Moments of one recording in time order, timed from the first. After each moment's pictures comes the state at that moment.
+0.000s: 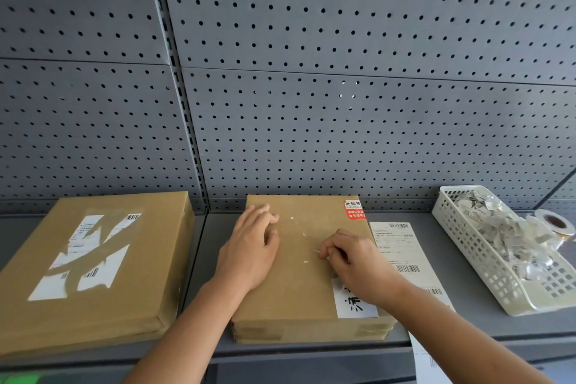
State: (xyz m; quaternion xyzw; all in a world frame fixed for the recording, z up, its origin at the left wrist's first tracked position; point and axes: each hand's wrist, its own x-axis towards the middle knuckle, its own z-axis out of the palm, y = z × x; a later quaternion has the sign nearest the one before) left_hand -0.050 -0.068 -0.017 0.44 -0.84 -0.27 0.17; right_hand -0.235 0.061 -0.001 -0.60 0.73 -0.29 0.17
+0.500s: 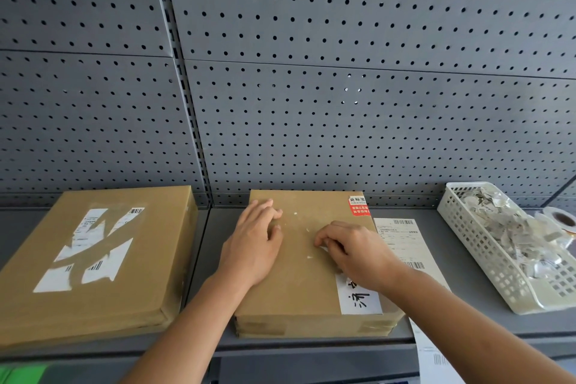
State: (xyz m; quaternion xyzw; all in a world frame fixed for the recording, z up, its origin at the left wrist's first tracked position) left_hand -0.050 -0.068 -0.017 0.44 -0.84 -0.26 0.17; right_hand -0.240 0.045 0.003 -0.65 0.73 -0.19 0.11
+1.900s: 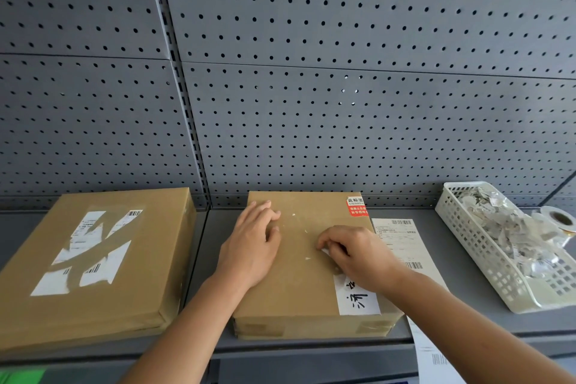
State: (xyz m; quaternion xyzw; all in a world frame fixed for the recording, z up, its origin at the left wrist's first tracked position) left_hand -0.049 -0.067 -0.016 0.44 -0.84 -0.27 0.17; right_hand -0.239 0.051 0.007 -0.63 0.73 -0.22 0.15
